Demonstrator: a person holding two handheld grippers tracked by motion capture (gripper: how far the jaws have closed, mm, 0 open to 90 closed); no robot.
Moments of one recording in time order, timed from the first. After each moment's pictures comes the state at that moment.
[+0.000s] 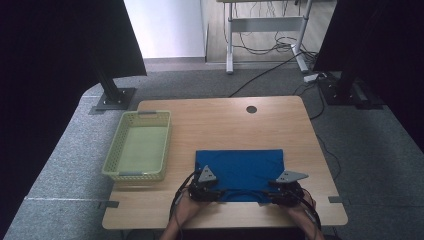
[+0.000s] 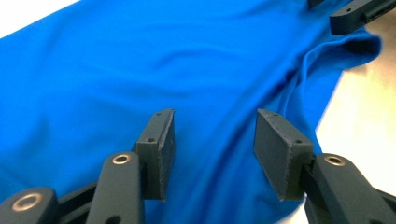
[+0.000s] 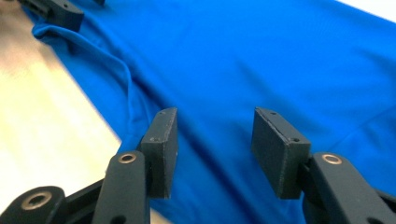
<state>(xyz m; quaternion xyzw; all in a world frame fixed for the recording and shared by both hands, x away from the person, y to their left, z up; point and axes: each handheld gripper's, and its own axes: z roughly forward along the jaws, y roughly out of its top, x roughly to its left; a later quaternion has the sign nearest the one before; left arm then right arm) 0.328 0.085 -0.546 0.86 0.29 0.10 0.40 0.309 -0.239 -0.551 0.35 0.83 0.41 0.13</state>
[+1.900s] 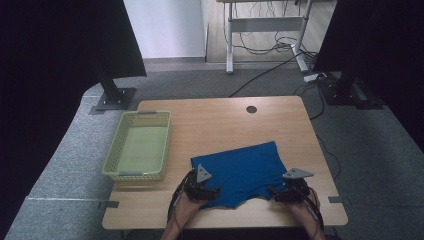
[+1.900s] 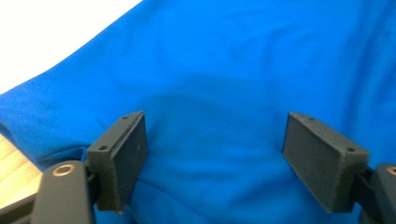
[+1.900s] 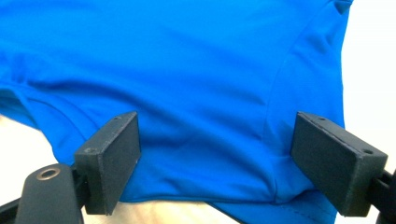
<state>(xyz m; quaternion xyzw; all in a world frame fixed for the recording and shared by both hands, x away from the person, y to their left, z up) 0.335 0.093 -0.555 0.84 0.34 0.18 0.37 0.322 -0.259 -0.562 0.43 0.81 0.37 0.18</state>
